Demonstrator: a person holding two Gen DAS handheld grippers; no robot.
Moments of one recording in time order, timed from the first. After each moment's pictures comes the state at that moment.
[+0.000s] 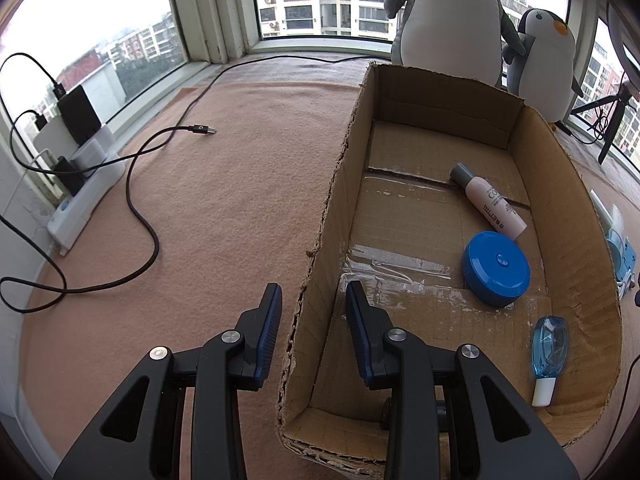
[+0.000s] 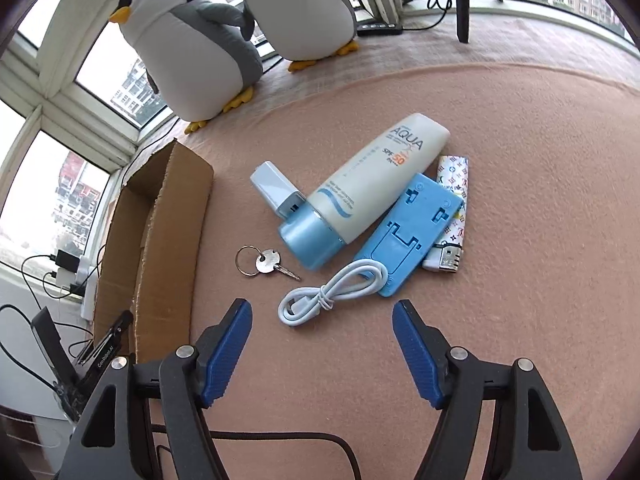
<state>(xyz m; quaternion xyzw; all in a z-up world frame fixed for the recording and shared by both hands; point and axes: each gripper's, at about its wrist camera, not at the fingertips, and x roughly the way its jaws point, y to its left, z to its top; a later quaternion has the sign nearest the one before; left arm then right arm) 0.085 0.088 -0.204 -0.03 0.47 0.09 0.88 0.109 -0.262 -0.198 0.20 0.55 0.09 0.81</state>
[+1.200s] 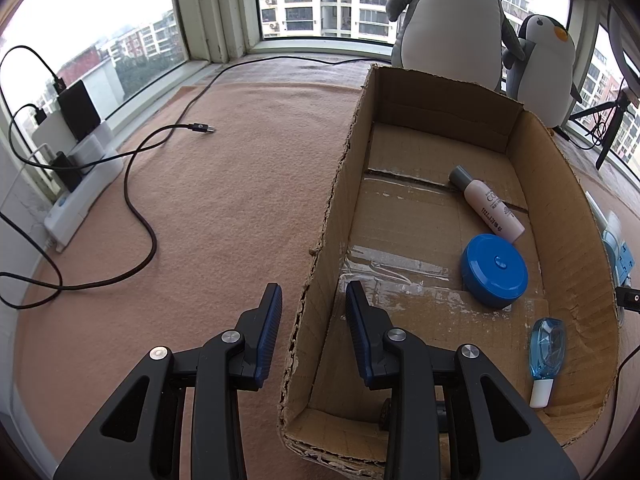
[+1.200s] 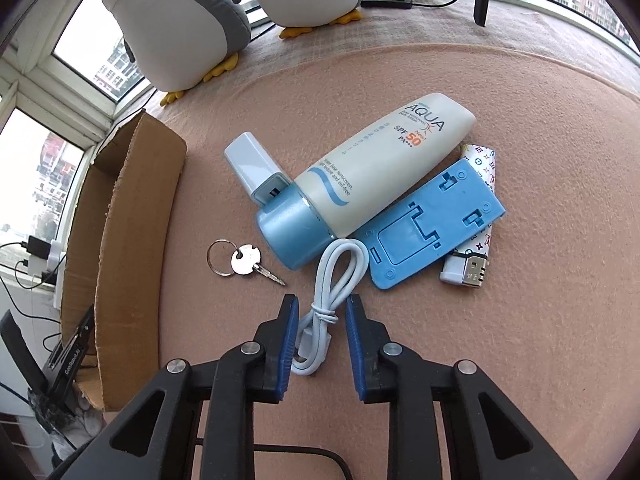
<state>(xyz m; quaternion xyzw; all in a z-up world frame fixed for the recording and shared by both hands) 0.084 0.088 -0.205 -0.03 0.47 0.09 0.88 0.133 -0.247 -0.220 0.15 0.59 0.08 0.79</state>
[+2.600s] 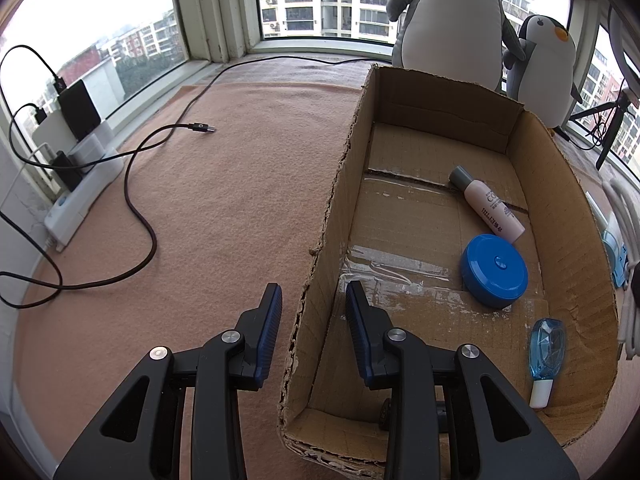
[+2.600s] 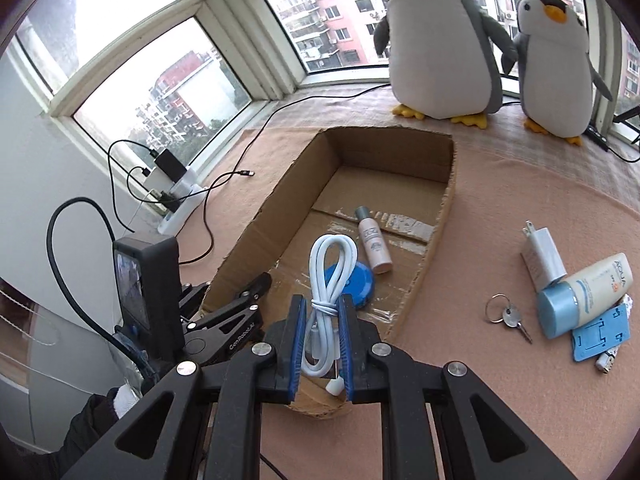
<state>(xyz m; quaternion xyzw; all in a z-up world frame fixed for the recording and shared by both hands) 0.084 0.088 -0.205 -0.03 0.47 0.09 0.88 0.102 -0.081 -0.132 0.05 0.49 0.30 0.81</state>
